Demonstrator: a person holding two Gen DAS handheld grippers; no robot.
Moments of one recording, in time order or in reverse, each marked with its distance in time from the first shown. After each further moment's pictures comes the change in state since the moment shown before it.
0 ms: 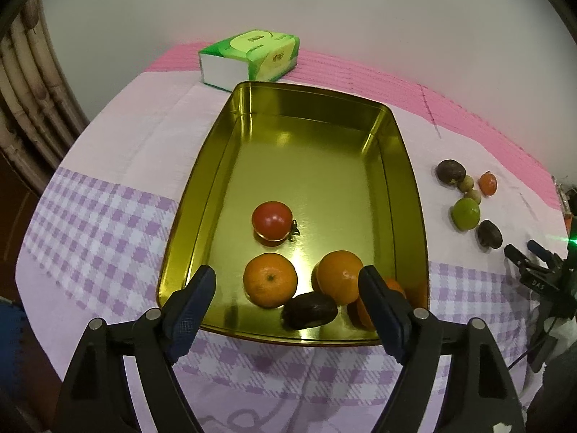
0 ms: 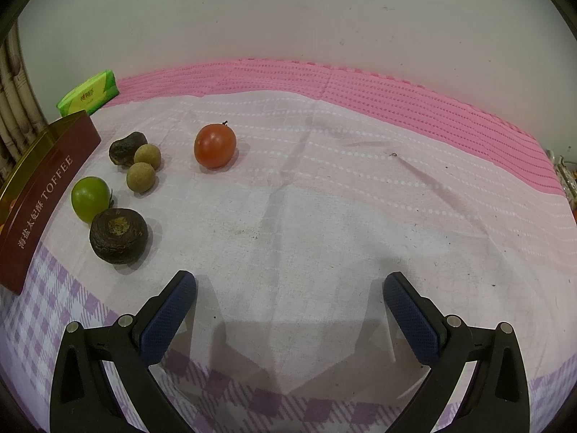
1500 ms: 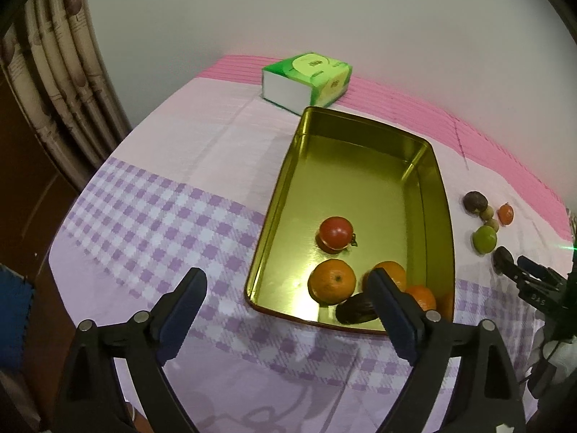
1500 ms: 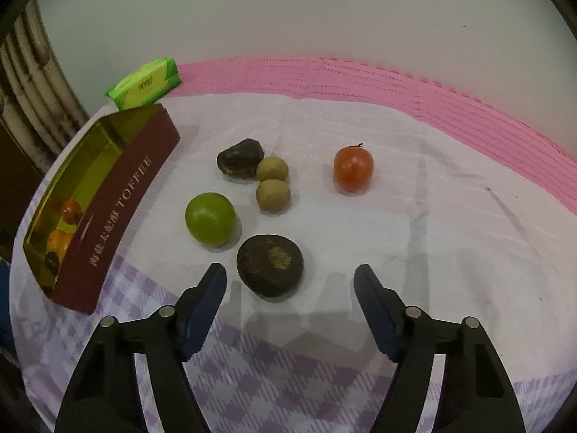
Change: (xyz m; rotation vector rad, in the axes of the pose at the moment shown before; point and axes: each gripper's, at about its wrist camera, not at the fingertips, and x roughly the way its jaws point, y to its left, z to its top) left arm -0.034 0.041 0.000 -0.107 -0.050 0.083; right arm -0.013 0.088 0.028 -0.043 0.074 0.138
